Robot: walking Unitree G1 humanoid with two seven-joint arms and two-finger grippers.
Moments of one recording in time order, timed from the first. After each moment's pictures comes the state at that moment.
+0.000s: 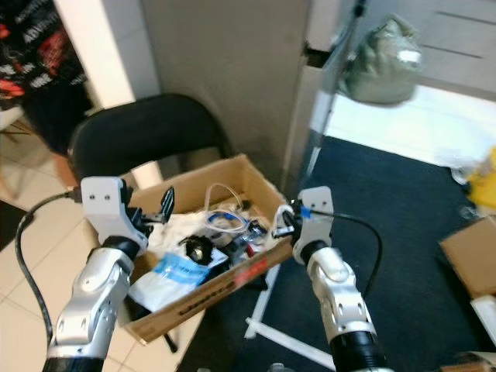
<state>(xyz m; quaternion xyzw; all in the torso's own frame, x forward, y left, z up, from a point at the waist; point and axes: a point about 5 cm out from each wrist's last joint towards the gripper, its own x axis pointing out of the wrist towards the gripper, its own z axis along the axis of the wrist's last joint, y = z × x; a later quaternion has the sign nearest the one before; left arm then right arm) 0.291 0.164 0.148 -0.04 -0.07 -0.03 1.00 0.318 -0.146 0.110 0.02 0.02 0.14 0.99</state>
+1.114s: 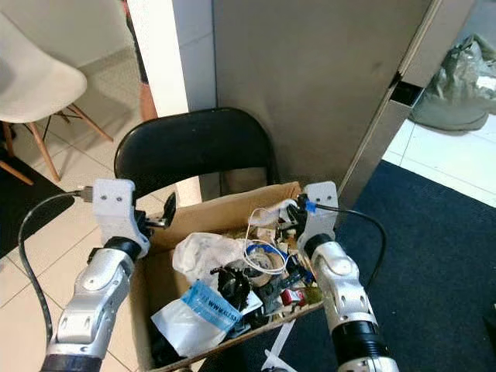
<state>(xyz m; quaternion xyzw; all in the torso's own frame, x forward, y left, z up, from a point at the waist) 0.293 0.166 0.132 0.03 -0.02 -0.03 1.00 0.329 -0.149 0.116 0.02 0.00 0.16 0.99</state>
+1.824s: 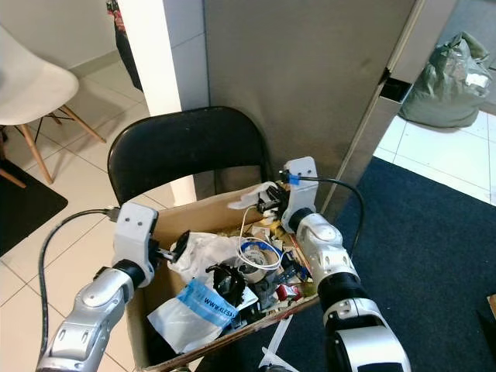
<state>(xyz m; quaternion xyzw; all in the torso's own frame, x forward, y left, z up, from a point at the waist) 0.277 0.162 0.107 0.05 0.05 -0.14 0.99 0.367 -0.120 0.126 0.02 0.03 0.24 0.97</state>
